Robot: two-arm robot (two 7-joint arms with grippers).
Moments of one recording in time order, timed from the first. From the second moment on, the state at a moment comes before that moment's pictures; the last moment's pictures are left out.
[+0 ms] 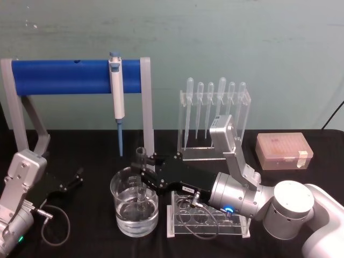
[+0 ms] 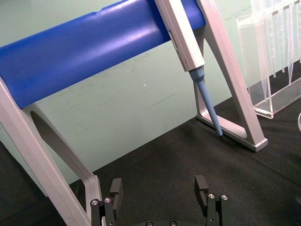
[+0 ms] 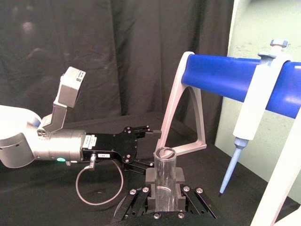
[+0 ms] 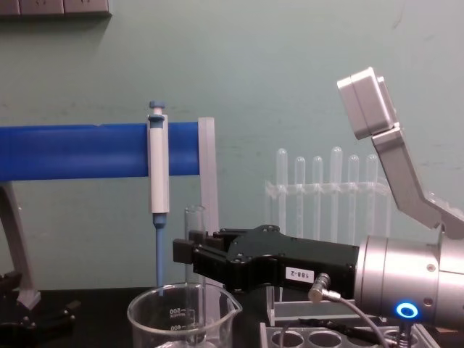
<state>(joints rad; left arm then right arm) -0.20 0.60 0.45 -1.41 -0.25 -0.12 0.03 0.52 0.30 -0.63 -1.23 0.48 -0.13 0.71</state>
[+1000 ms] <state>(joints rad) -0.20 0.60 0.45 -1.41 -0.25 -0.12 0.03 0.52 0.30 -0.63 -1.23 0.48 -0.13 0.71</state>
